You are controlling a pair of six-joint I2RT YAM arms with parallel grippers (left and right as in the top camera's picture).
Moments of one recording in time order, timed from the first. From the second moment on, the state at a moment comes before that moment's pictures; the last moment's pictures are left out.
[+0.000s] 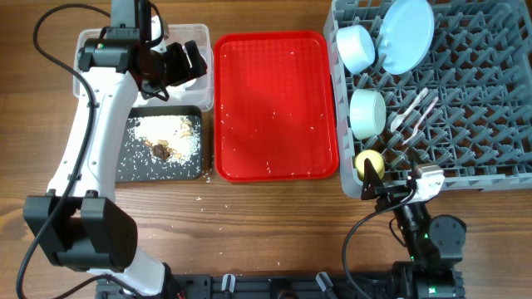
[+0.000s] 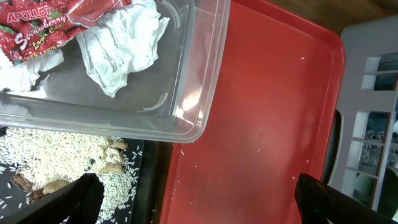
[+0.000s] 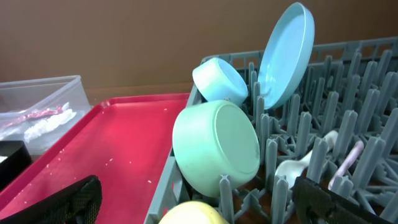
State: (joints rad) left arm -0.06 1.77 1.66 -0.99 0.22 -0.40; right arm -0.01 0.04 0.06 -0.12 -0.21 0.12
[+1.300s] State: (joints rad) left arm -0.09 1.63 1.66 -1.00 0.19 -0.40; right arm -0.01 0.02 0.01 0.02 -0.21 0.12
